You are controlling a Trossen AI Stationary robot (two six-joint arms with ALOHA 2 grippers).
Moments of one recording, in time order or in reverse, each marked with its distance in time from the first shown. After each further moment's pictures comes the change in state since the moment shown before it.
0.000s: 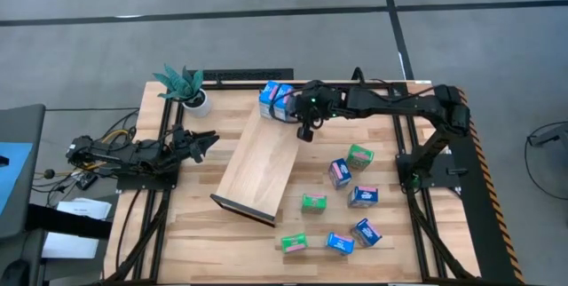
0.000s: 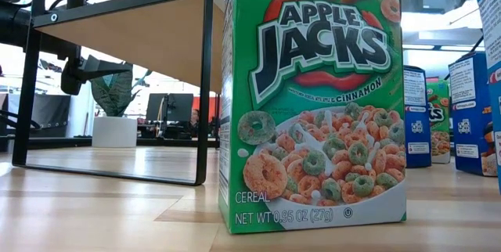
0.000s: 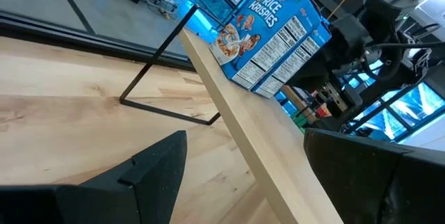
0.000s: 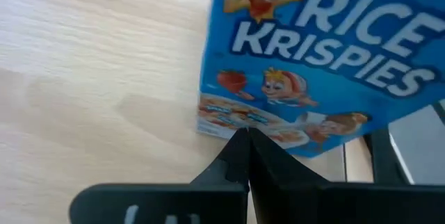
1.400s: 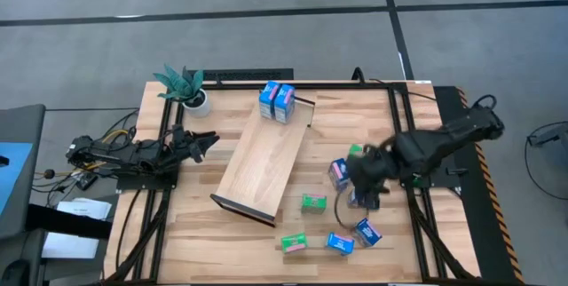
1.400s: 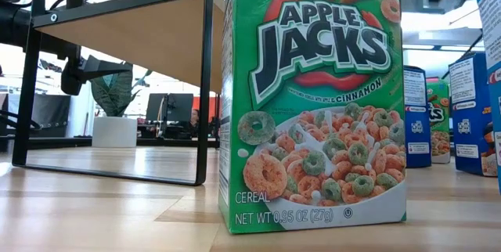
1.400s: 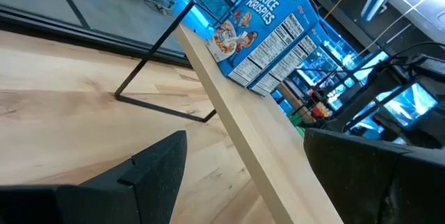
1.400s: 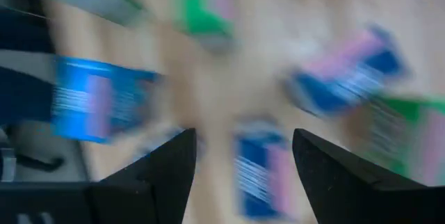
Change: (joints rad) left arm 0.000 0.000 0.000 0.000 0.018 -0.017; right arm 0.735 -0.296 0.048 -0.810 0.034 0.810
